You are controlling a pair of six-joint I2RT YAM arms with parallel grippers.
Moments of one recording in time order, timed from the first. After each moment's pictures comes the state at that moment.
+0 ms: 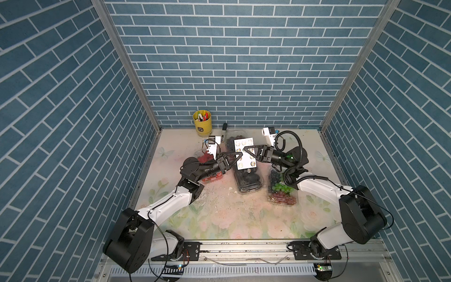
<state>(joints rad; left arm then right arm) -0.50 1.28 0.67 0.94 0.70 -0.98 0.58 1.51 0.87 1.06 -0.88 1.33</state>
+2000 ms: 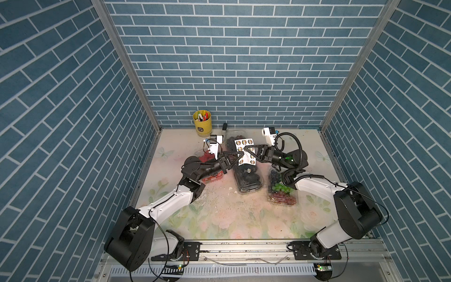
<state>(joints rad) -0.51 1.29 0.69 0.94 0.69 -0.91 0.58 1.56 0.86 1.23 -0.88 1.46</state>
